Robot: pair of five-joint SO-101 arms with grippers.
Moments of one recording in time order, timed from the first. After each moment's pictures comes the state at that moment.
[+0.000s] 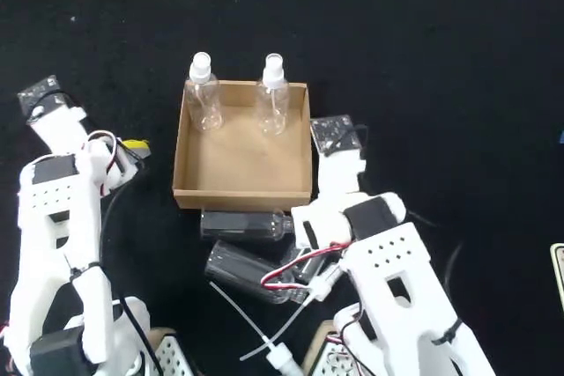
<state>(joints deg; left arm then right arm) -20.0 -29.4 46.1 52.3 12.9 -20.9 -47.8 59.1 72.5 -18.3</state>
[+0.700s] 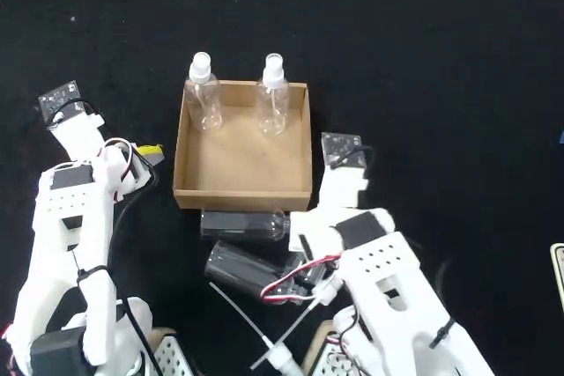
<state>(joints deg) -17.0 -29.4 52.7 43.6 12.9 -20.8 -47.8 70.0 60.6 -26.2</state>
